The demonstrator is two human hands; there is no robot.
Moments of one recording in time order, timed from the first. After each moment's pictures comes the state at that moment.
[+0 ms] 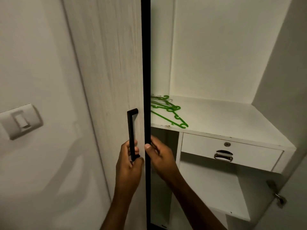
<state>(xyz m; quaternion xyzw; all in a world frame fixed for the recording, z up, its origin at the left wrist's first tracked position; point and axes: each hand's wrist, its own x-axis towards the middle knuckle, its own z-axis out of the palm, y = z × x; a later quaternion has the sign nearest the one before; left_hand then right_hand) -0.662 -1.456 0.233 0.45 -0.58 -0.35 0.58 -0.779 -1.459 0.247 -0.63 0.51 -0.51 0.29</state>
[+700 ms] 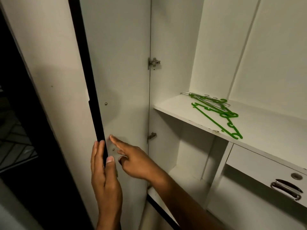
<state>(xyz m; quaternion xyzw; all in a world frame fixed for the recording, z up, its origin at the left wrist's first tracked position) -0.586 -1.367 0.224 0.56 -0.37 -0.09 0.74 -0.649 -1.447 0.259 -0.86 0.28 -0.22 0.36</state>
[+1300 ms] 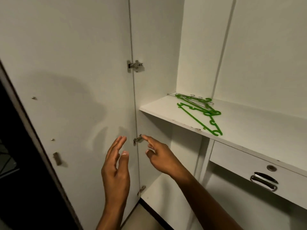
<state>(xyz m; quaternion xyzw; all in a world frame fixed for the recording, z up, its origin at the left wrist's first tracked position) -0.653 -1.394 0.227 0.52 -0.45 -0.16 0.71 -0.772 -1.481 0.250 -0.79 0.43 -0.29 0.33</state>
